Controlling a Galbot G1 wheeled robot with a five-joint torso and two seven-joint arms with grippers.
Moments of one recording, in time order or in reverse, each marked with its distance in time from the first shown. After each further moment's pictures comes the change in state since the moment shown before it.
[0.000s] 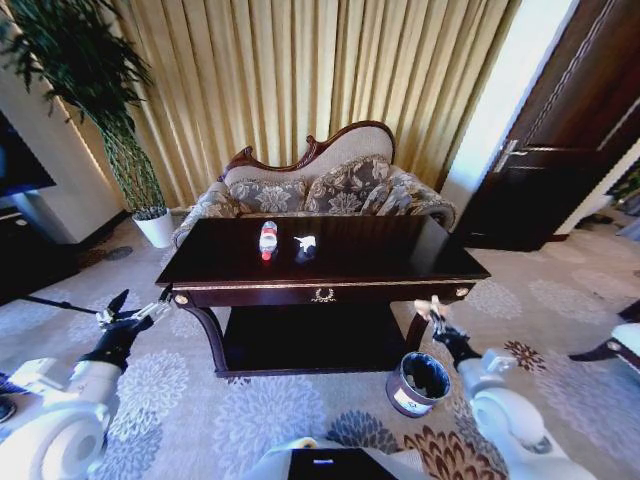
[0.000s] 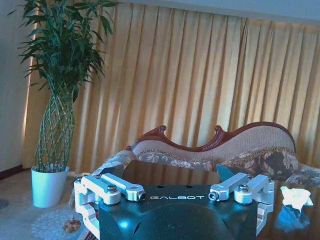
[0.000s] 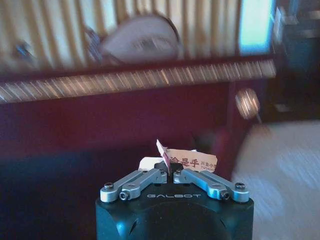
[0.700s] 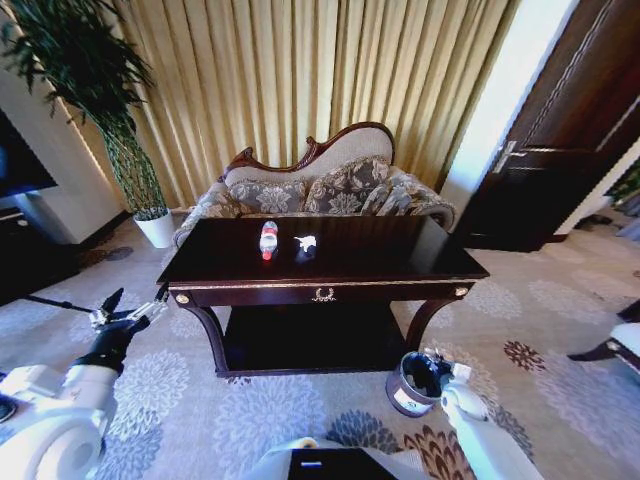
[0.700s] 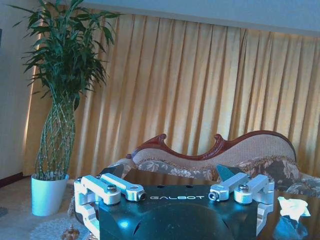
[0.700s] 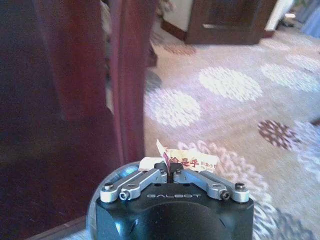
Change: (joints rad) left arm 0.016 -0.038 -0.006 -0.042 0.013 -0.019 0.002; right arm 0.422 0.081 -0.110 -0.801 -0.149 0.034 0.053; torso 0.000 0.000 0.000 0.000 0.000
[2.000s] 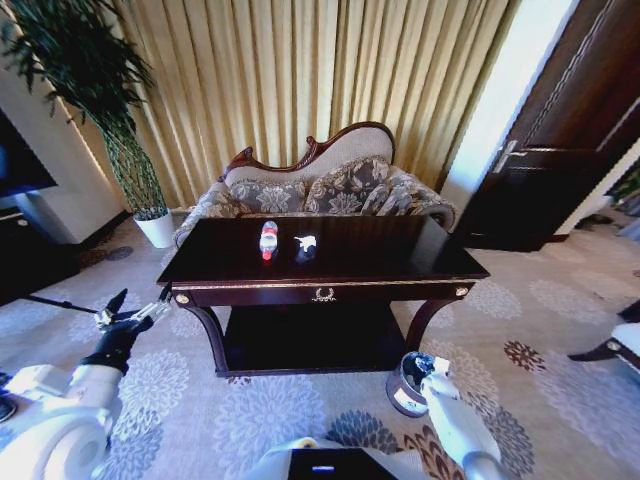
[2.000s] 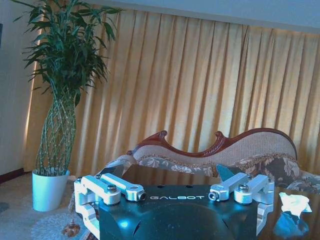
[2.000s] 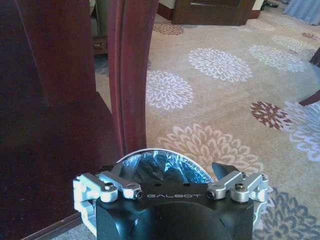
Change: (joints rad) left arm -0.004 -0.004 0.013 0.020 0.008 -0.005 0.005; right arm 0.199 0.108 0.028 -0.252 -0.122 -0.007 0.058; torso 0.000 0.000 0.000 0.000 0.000
